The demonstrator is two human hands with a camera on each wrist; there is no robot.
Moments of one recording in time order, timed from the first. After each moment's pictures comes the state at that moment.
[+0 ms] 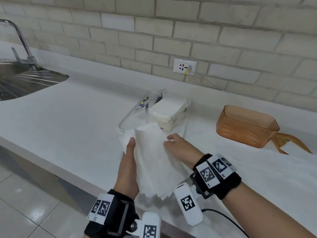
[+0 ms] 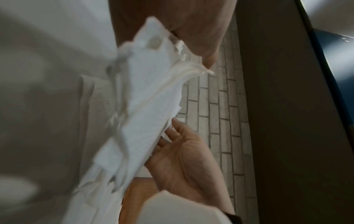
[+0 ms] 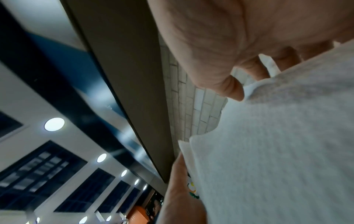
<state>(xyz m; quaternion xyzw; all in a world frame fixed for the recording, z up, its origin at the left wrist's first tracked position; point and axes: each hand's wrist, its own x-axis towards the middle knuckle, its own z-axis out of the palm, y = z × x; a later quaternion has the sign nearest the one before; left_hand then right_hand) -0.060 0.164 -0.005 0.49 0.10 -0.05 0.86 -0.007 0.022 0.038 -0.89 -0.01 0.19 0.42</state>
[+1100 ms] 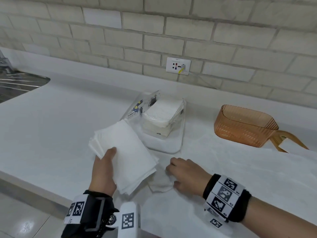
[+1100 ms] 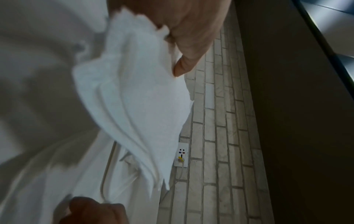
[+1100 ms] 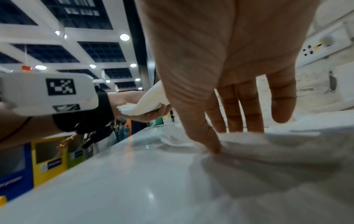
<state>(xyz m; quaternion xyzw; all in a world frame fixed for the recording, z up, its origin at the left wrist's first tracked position) -0.004 0.226 -0.026 0.52 0.19 0.06 0.83 -0.003 -0.002 -0.023 -0.95 -0.28 0.10 -0.01</state>
